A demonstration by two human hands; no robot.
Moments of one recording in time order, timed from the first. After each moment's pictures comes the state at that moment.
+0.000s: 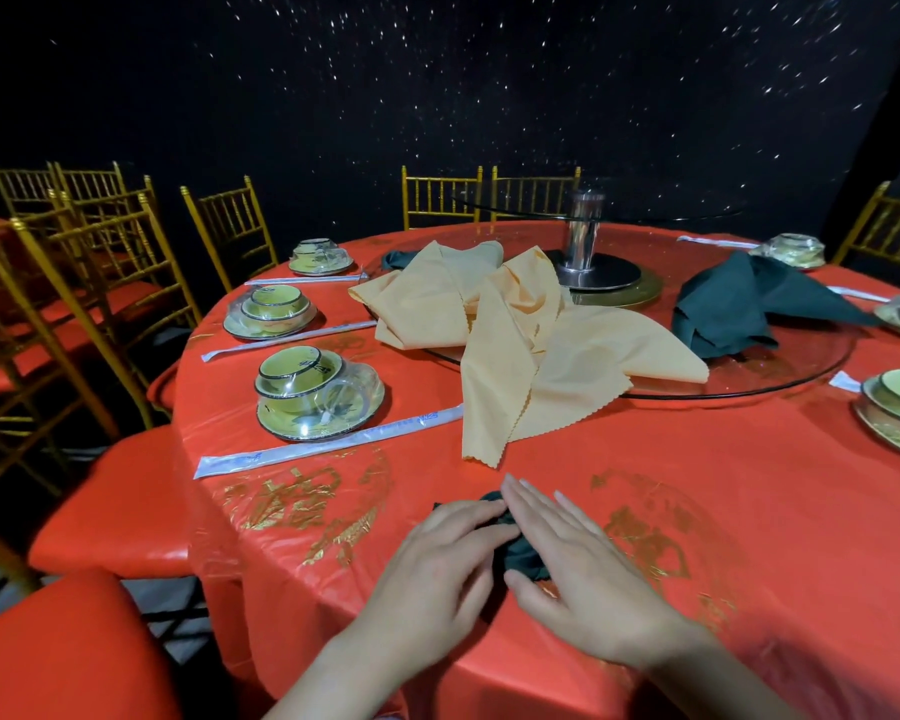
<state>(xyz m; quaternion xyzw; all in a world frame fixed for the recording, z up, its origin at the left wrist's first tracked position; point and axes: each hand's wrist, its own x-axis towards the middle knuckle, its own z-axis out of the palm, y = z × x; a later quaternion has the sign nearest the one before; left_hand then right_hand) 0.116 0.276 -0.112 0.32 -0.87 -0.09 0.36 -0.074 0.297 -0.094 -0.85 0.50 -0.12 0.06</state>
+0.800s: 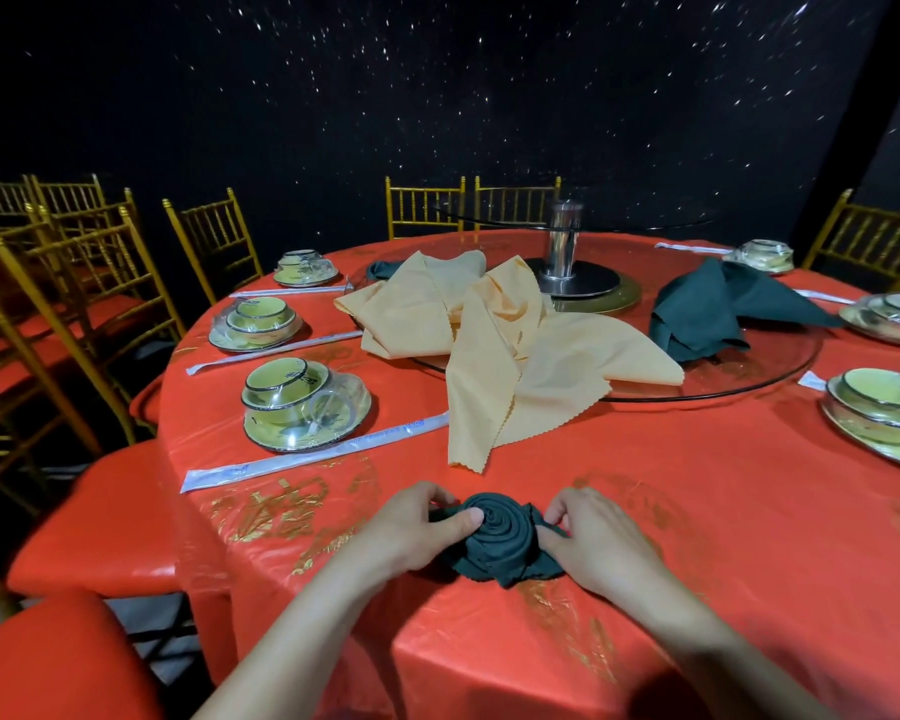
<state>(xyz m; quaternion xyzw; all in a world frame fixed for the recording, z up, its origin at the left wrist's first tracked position) 0.113 0.240 -0.073 0.57 -0.70 -0.39 0.19 -0.089 0.281 -0.077 -0.66 0.72 -0.16 0.15</state>
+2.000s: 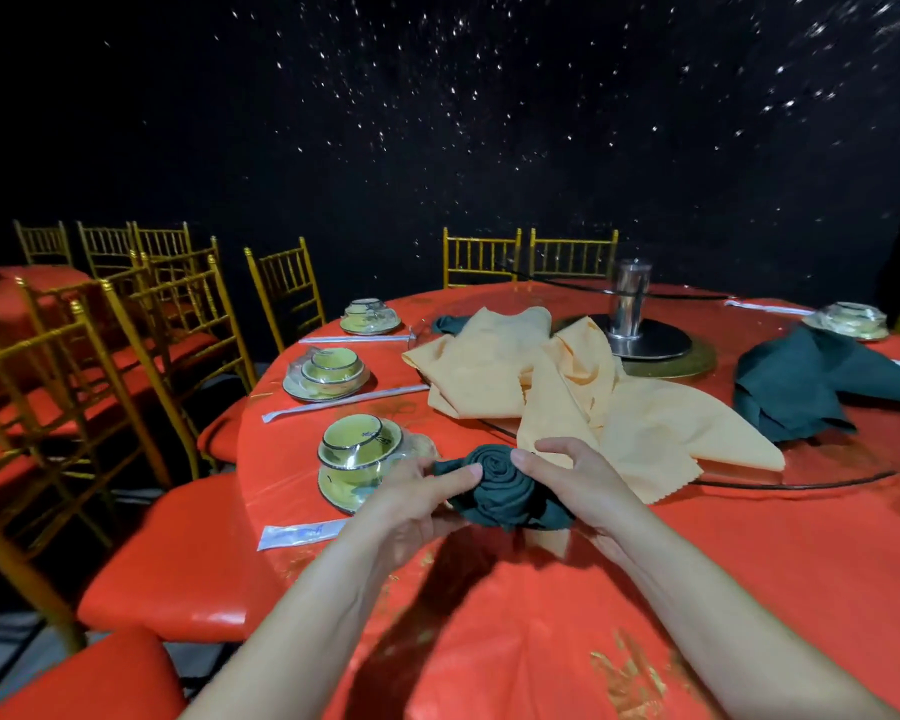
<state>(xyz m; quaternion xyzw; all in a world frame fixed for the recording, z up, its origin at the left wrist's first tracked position) 0.165 0.188 -0.007 0.43 -0.43 -0.65 0.45 -0.016 0.181 -0.012 -0.49 0.55 -0.47 0.49</state>
